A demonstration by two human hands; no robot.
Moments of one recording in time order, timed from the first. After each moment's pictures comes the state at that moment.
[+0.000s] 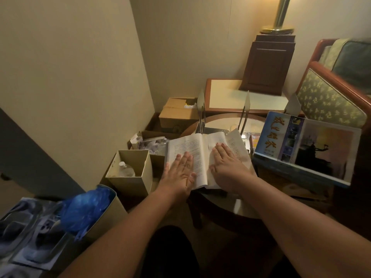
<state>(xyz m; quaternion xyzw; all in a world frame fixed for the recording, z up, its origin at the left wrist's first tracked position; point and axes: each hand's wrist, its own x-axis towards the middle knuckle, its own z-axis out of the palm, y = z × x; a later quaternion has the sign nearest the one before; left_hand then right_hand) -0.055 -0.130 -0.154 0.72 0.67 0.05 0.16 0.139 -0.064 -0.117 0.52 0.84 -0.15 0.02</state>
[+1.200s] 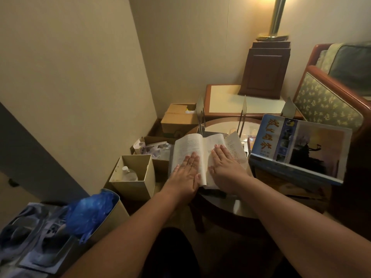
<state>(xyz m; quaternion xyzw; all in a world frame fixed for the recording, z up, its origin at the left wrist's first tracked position) -0.037 -0.134 -0.140 0.75 0.64 0.08 0.15 0.142 -0.065 -0.121 0.51 0.84 -0.15 0.00</state>
